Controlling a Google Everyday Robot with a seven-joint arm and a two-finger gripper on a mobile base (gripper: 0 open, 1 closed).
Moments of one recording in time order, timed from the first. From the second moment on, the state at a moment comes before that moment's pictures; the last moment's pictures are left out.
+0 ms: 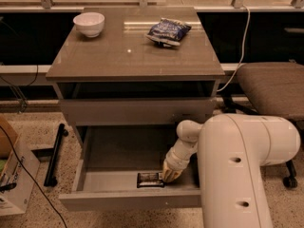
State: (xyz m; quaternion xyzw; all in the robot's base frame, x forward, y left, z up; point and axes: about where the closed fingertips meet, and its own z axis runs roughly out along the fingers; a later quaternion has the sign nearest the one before) arm 0.545 -0.080 0.364 -0.04 -0.97 -0.20 0.15
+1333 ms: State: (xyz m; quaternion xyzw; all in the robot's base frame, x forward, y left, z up) arm 0.545 -0.082 0.394 -0.02 -0.97 -0.22 0.12
